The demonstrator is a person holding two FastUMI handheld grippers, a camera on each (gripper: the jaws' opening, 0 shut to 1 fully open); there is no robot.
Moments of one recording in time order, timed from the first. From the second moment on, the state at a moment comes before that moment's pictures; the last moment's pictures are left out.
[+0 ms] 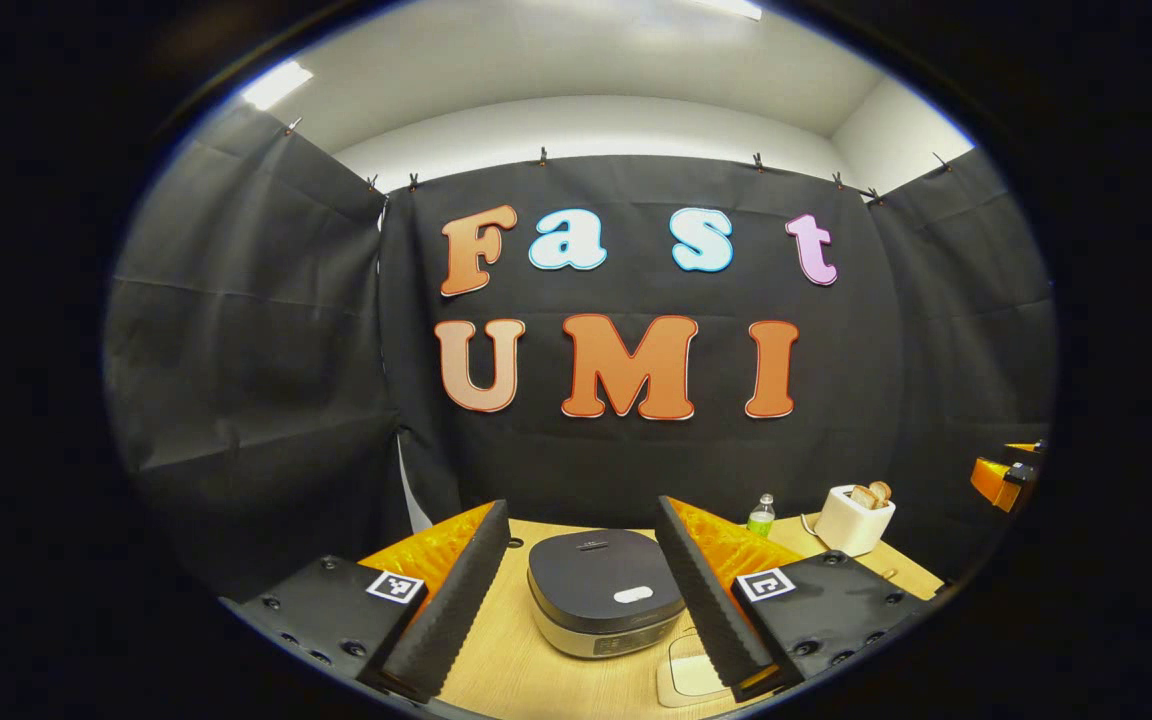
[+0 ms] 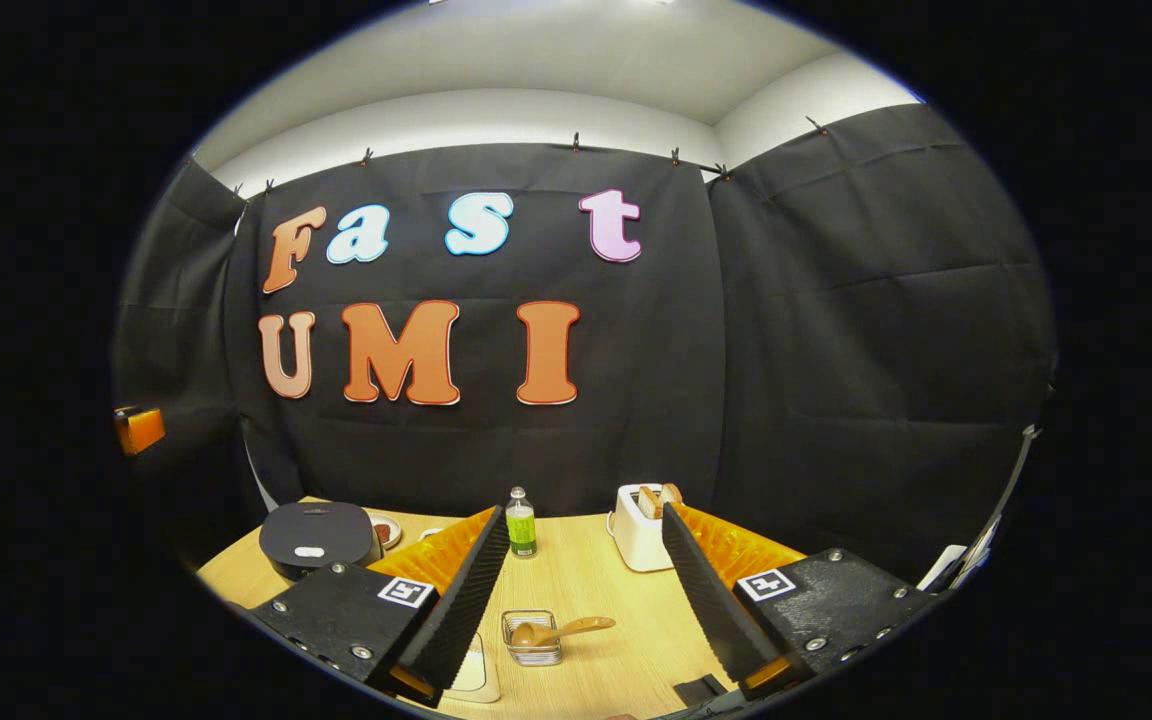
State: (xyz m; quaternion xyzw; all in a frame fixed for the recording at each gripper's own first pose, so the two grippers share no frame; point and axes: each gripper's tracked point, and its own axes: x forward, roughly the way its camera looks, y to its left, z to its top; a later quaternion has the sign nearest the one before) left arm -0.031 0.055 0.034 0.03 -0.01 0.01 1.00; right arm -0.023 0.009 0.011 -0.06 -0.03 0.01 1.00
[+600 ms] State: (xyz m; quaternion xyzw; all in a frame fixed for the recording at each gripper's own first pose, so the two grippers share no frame) left arm -0.003 0.038 0.013 0.03 0.01 0.00 1.00; right arm -0.016 0.007 0.003 -0.07 0.00 0.00 1.00
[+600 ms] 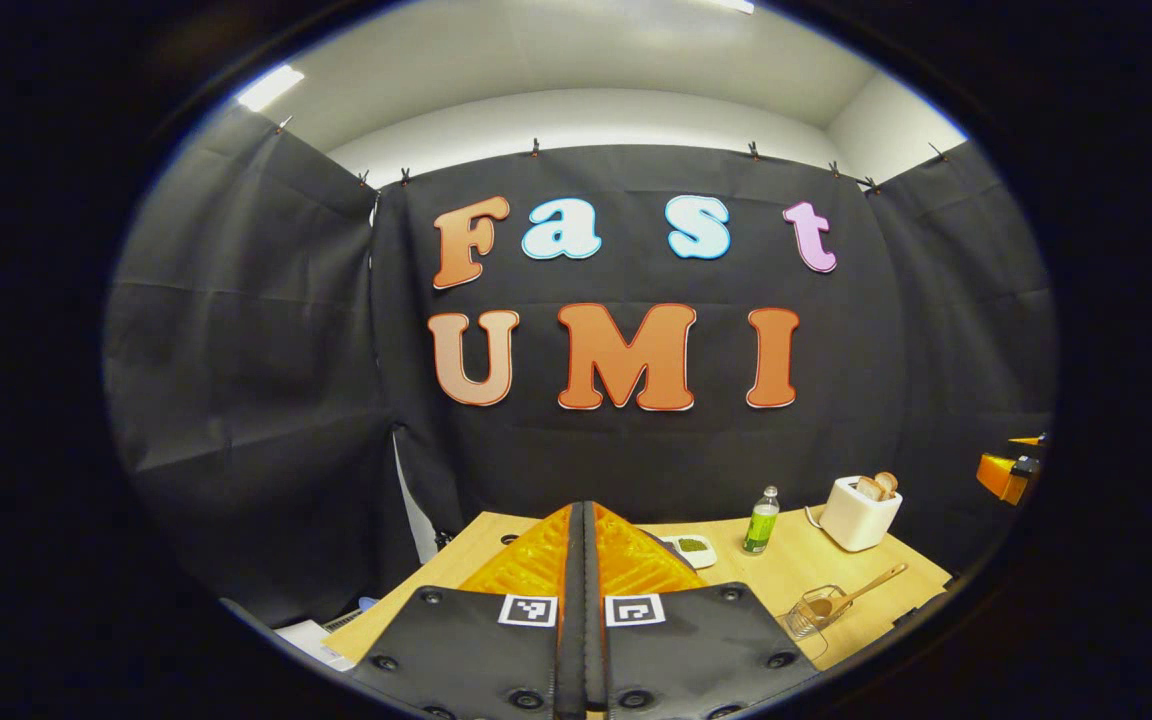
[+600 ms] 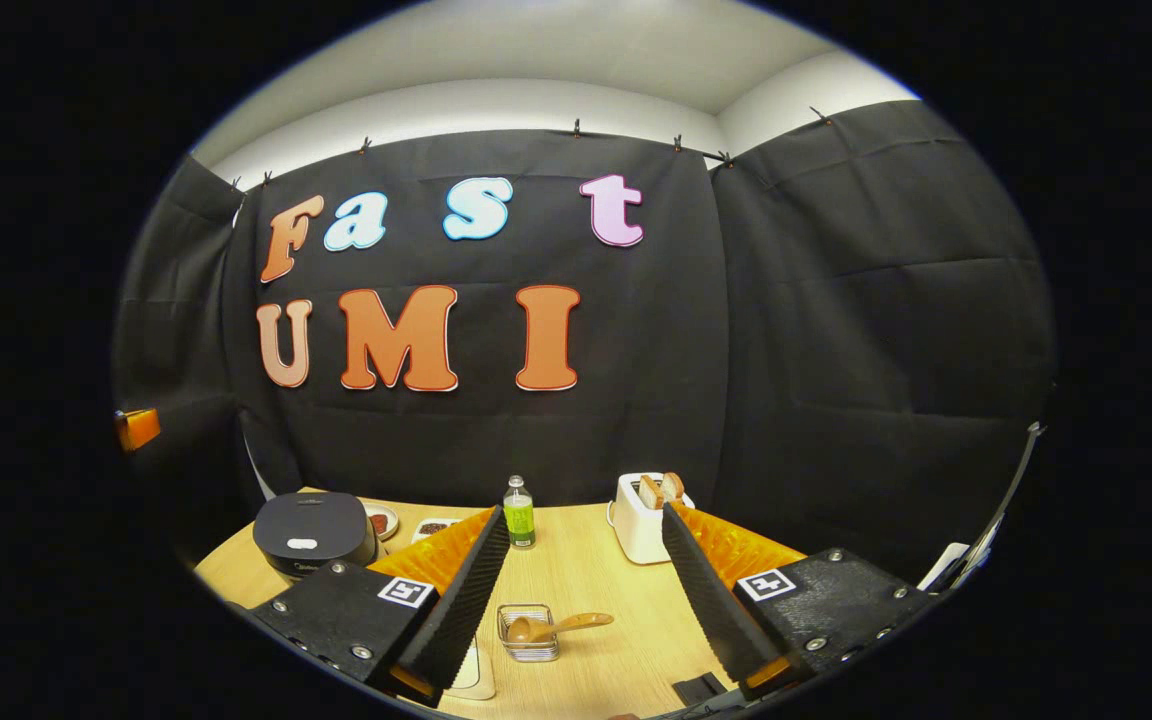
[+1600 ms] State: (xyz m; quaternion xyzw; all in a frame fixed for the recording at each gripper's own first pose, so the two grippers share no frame) left arm 0.133 -0.032 -0.161 0.02 0.17 -0.09 0.98; right arm 0.002 -0.039 -0.022 -0.08 0.03 -0.06 0.99
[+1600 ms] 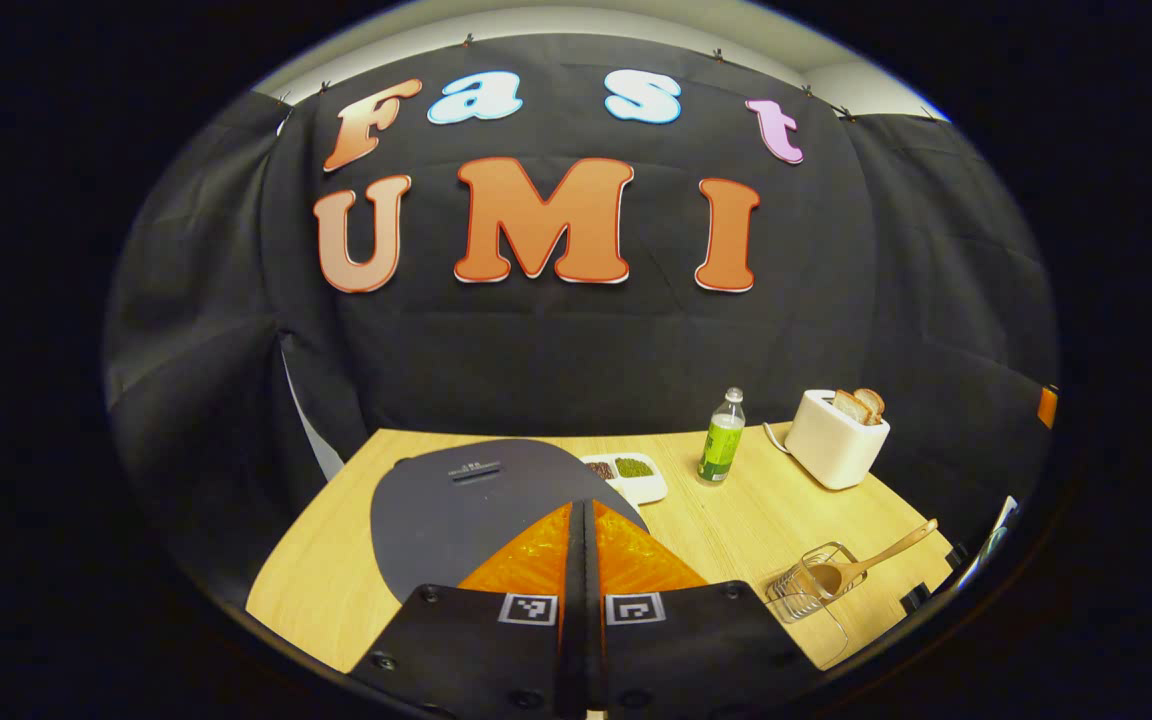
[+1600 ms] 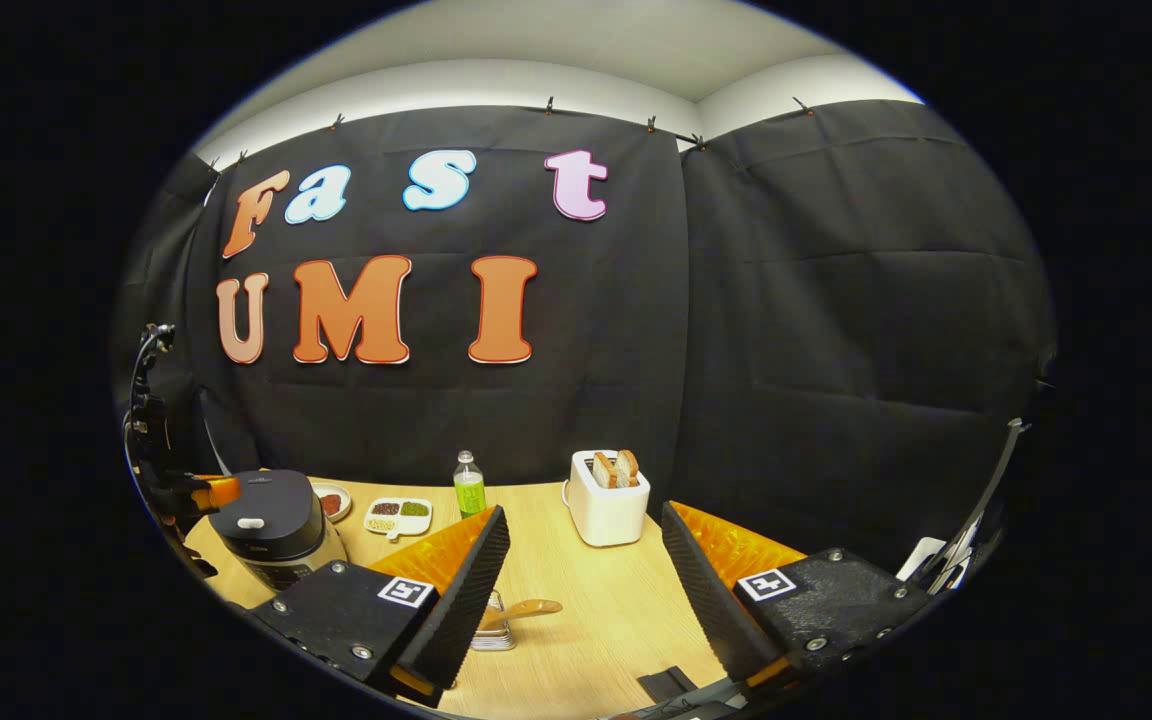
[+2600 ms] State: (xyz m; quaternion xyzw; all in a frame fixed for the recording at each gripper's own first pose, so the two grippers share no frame) left arm 0.131 -0.018 -0.228 0.00 0.30 -0.11 0.95; right arm -0.013 -0.043 -0.034 -0.07 0.05 -0.06 0.99
